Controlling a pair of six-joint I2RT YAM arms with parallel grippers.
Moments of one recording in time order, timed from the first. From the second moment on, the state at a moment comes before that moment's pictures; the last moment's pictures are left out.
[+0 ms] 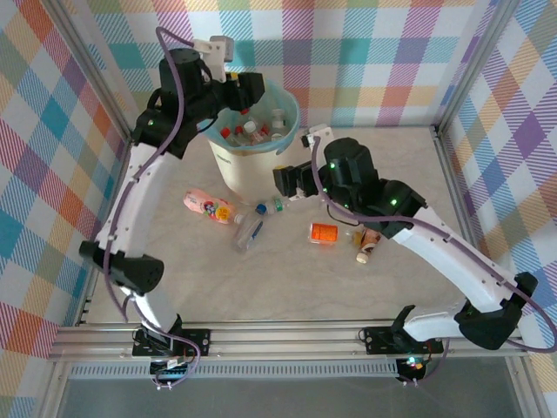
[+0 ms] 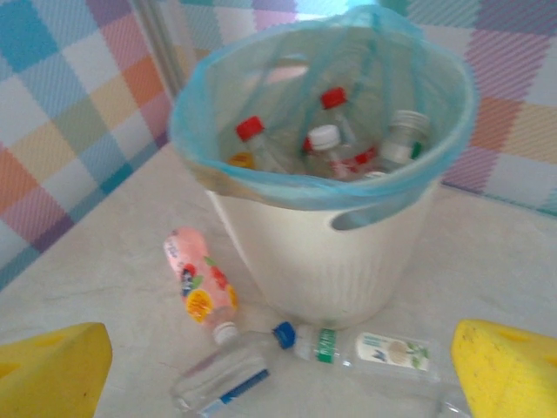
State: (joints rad) left arm -0.41 1.71 2.18 -0.66 0.21 -0.26; right arm 0.84 1.31 1.54 -0.63 0.23 0.21
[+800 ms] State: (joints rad) left arm -0.48 0.93 1.24 -0.65 0.28 0.08; right arm 0.43 1.56 1.23 -0.83 -0.17 -0.25
